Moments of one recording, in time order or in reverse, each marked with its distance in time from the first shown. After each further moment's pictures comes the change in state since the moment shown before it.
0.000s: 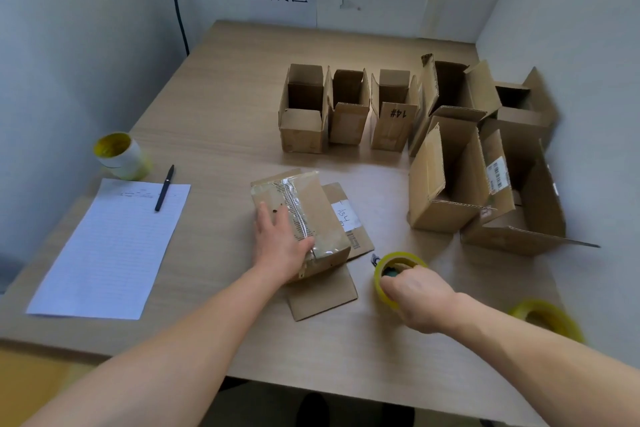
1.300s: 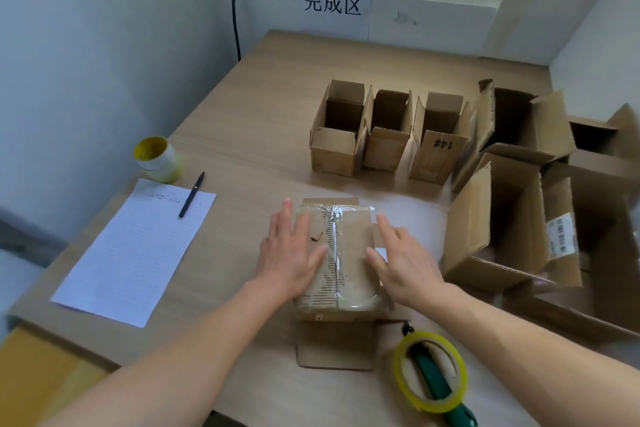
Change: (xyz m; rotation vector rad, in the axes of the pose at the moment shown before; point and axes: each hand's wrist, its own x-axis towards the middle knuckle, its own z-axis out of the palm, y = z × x) left_hand 0.024 0.008 -0.015 0.227 0.031 0.124; right_hand 0.103 0.027 -0.044 0.565 0.394 0.132
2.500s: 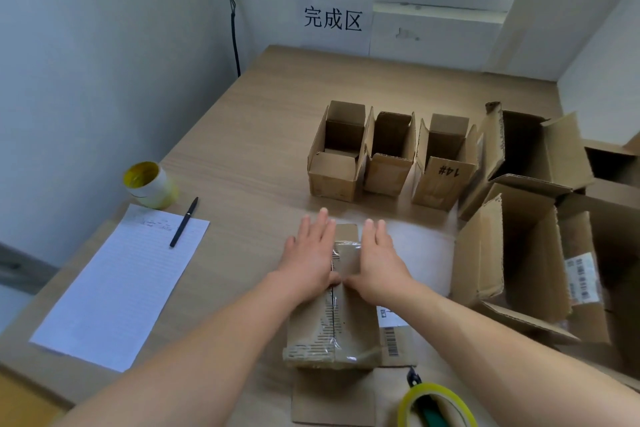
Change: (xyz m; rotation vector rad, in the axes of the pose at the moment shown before) left_hand 0.076 0.031 -0.009 0.207 -0.190 0.138; right_hand 0.078 -0.029 0.000 0.110 -0.211 0.142
